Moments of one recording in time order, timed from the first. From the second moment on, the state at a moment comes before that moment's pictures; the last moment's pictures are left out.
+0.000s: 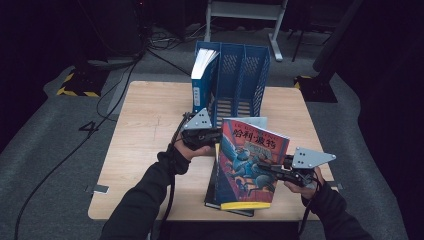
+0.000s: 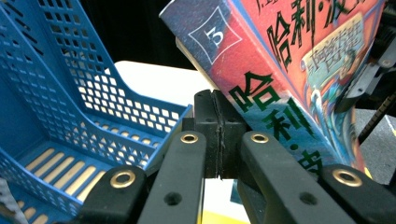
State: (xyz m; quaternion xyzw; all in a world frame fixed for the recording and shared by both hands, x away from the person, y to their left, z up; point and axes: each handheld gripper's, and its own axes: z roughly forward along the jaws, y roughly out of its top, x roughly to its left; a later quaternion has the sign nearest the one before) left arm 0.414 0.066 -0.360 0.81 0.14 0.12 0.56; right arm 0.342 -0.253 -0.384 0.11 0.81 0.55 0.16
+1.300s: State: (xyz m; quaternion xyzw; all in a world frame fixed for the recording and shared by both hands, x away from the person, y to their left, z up) left arm 0.370 0.078 -0.332 0.79 0.09 0.15 0.59; right arm 0.314 -0.246 -0.385 0.06 0.78 0.57 0.26
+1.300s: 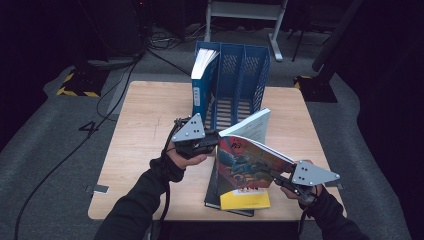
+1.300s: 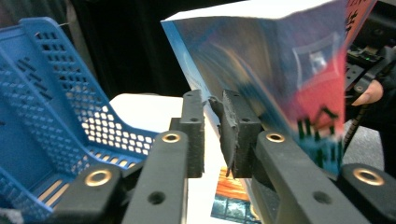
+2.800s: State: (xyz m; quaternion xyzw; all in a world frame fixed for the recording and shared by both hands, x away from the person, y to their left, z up) left arm 0.308 0.109 -0.378 0.83 0.13 0.10 0.52; right arm 0.295 -0.253 -0.388 0.03 0.78 0.57 0.24
